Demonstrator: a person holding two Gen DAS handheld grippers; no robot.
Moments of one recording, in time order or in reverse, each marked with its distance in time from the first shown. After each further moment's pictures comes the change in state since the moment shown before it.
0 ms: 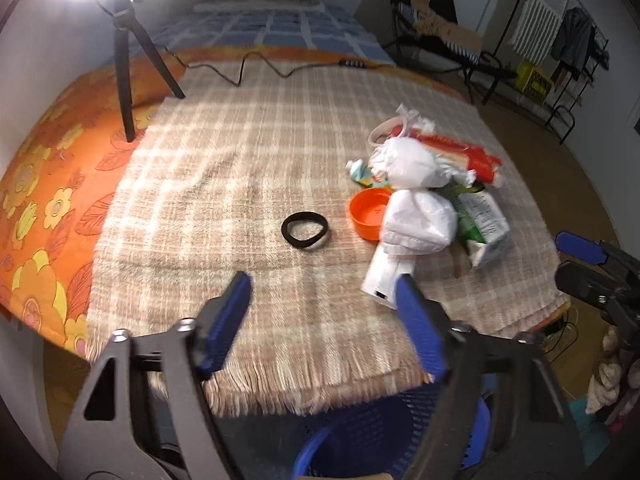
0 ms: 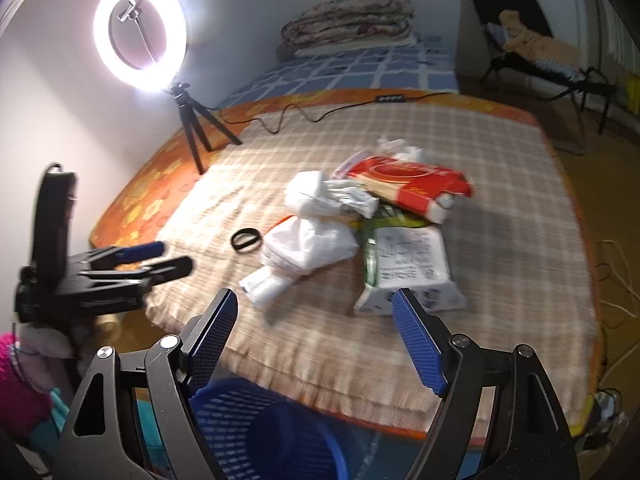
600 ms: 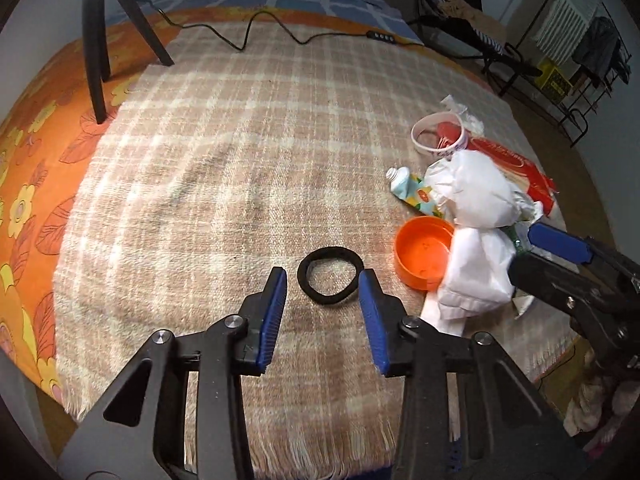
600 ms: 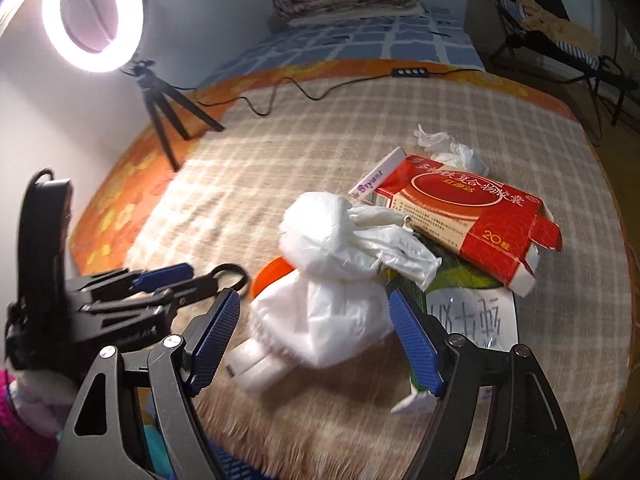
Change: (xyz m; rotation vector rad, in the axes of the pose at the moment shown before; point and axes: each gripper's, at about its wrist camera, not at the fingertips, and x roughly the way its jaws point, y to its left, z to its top) left arm 0.072 0.023 0.037 -0.066 0.105 -0.013; right arm 0.094 0.003 0.048 0.032 0.100 -0.048
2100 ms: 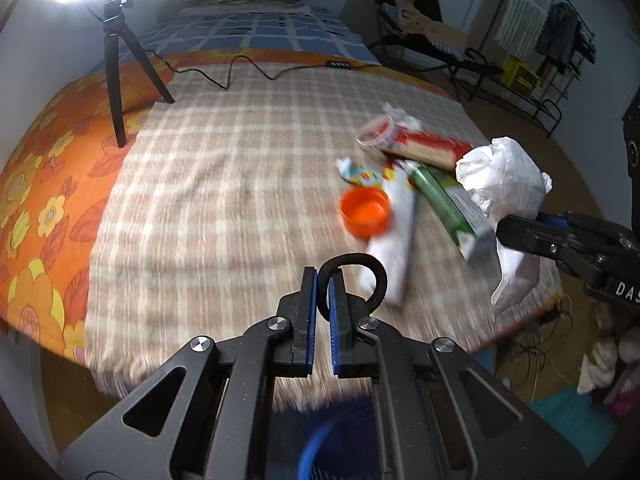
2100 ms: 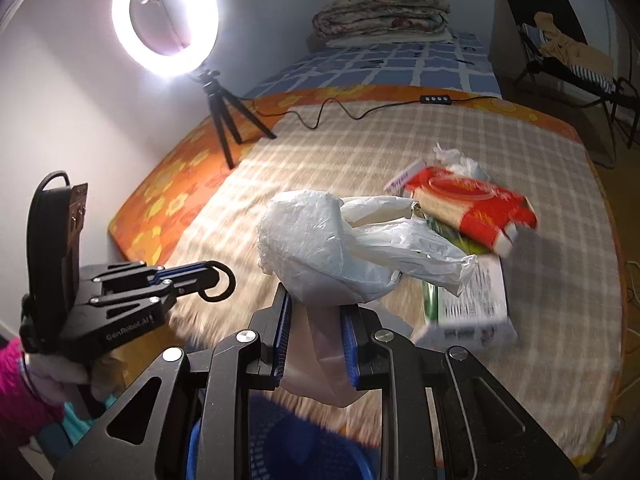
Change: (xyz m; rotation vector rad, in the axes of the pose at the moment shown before) left arm -0.083 -0.017 -0.060 0.116 -0.111 -0.041; right arm -0.083 0.018 -0.050 -0.104 -0.061 0.103
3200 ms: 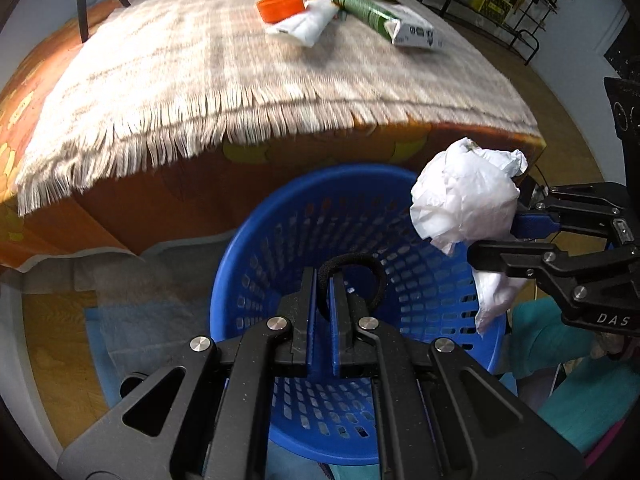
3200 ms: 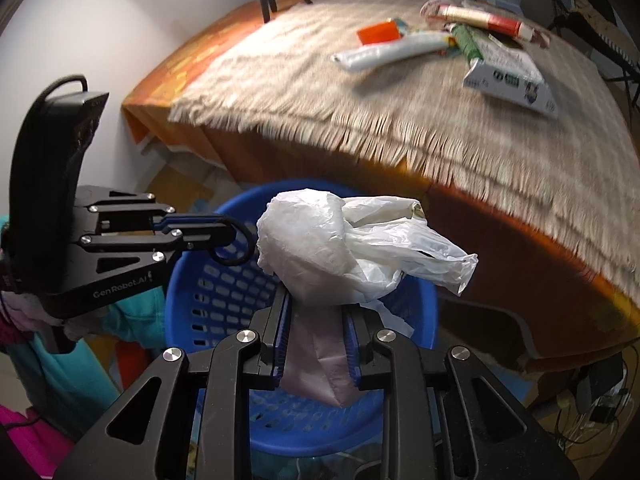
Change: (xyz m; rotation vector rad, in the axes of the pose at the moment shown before) left arm 0.018 -0.055 -0.158 0.098 0.221 -0.054; right arm 0.015 0.029 -0.167 -0.089 0.277 0.016
